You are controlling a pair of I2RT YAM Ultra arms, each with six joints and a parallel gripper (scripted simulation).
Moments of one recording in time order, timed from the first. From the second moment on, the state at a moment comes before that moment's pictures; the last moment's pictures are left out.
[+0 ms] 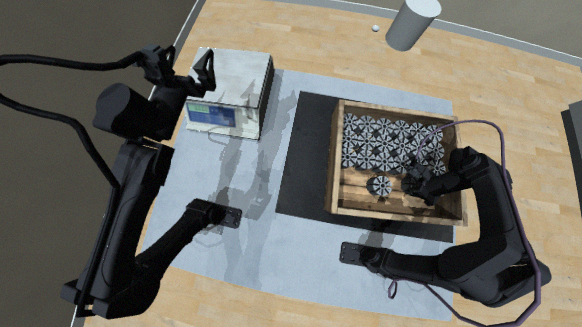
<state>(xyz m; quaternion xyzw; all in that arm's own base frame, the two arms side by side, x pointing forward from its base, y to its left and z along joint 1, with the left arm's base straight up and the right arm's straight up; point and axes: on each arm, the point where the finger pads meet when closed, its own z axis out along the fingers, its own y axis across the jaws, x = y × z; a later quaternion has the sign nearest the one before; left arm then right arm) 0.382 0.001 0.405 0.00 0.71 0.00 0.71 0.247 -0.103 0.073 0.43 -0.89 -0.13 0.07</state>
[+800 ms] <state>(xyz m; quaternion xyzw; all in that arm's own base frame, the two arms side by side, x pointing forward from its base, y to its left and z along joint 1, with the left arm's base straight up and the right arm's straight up) 0.382 0.001 0.405 0.00 0.71 0.00 0.71 0.249 -0.107 0.076 0.43 -0.89 -0.14 0.08</state>
